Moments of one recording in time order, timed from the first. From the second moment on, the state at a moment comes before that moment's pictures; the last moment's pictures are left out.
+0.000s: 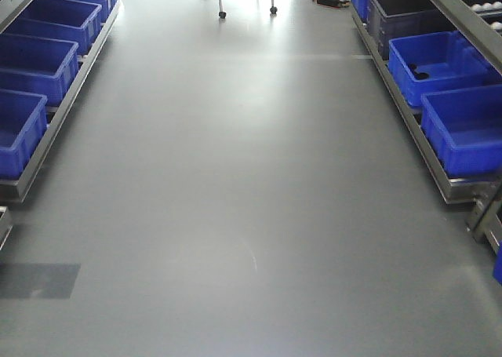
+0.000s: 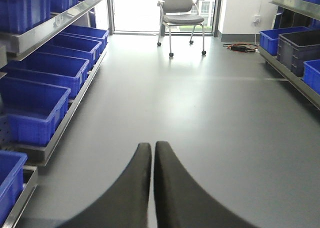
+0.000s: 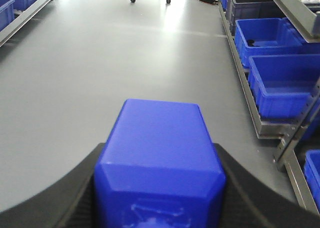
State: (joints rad) left arm 0.05 -0.01 0.03 0.01 0.23 -0.04; right arm -0.08 0.25 -0.31 0.20 0.52 -0.32
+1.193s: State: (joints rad) left arm 0.05 -0.01 0.03 0.01 0.23 -0.04; right arm -0.08 0.25 -0.31 0.20 0.52 -0.32
